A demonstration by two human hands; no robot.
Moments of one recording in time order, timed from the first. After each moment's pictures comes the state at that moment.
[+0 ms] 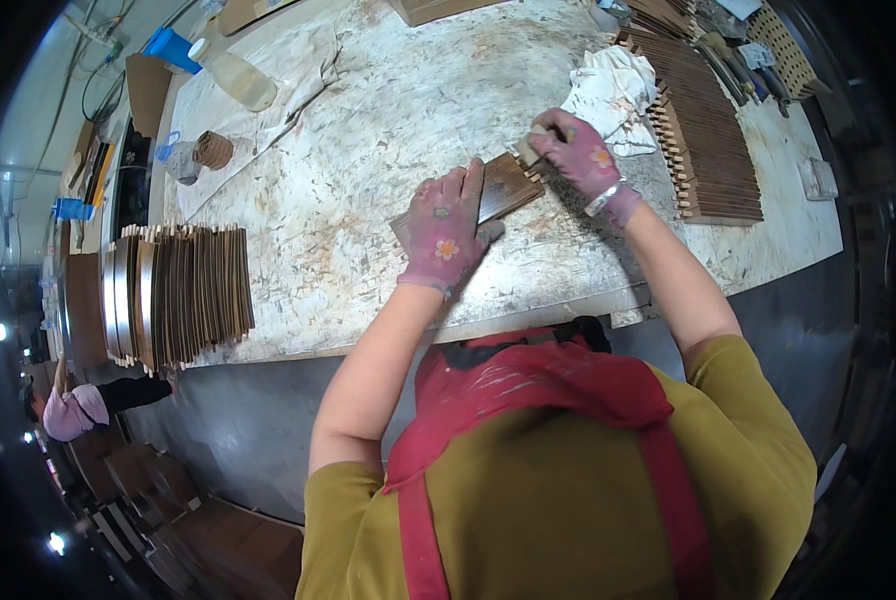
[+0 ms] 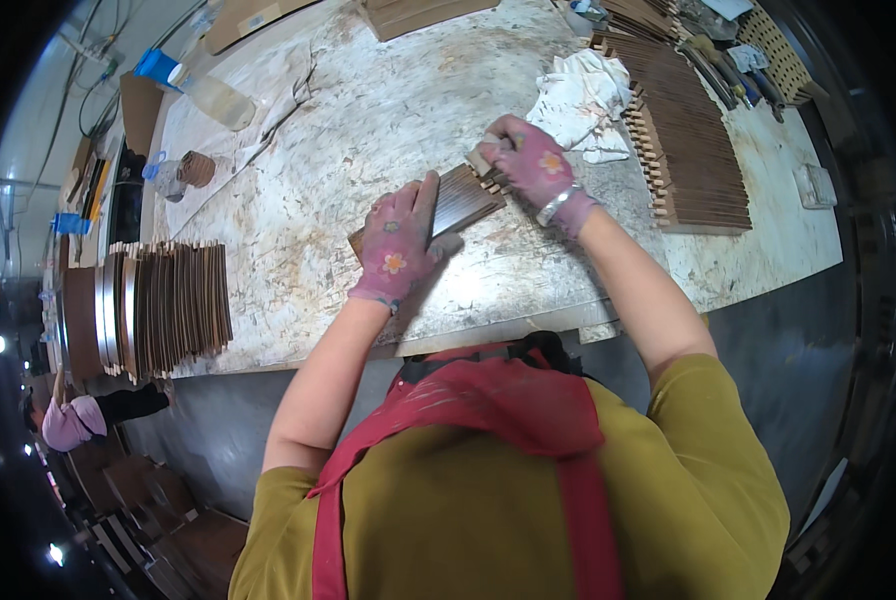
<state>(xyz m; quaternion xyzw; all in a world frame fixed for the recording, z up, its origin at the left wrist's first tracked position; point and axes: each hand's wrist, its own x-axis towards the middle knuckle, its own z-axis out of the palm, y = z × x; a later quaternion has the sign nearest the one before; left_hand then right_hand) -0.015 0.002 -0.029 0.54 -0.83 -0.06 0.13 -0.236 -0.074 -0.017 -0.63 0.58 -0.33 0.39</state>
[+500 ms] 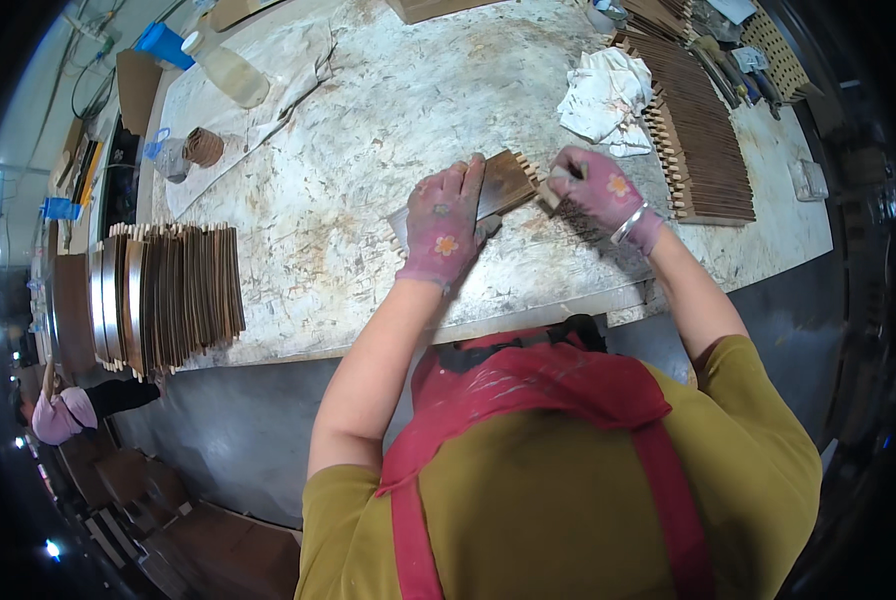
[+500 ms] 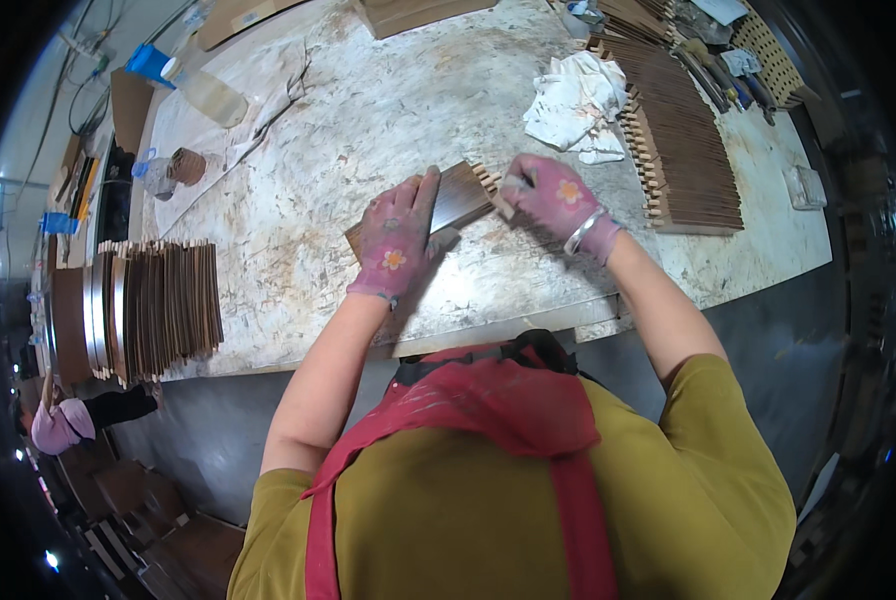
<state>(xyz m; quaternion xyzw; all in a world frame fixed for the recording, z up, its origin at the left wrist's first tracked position) -0.011 -0.002 -0.040 0.52 -0.84 -0.04 0.17 -0.257 -0.039 -0.004 -0.69 0.58 -0.20 0.39</state>
